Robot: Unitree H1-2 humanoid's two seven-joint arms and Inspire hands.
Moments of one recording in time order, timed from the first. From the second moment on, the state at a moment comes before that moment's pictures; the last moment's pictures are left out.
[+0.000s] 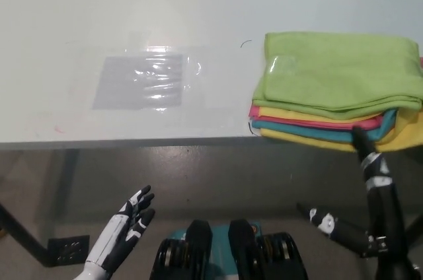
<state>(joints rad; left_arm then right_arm) 0.03 0.19 -0.09 0.02 0.09 -0.08 -0.14 0.05 -0.10 0.14 -0.15 -0.17 -0.31 -0.12</state>
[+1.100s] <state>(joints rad) -0.03 0.19 -0.10 0.04 0.07 -0.09 -0.14 -0.03 -0.15 0.13 0.18 -0.06 -0.22 0.08</state>
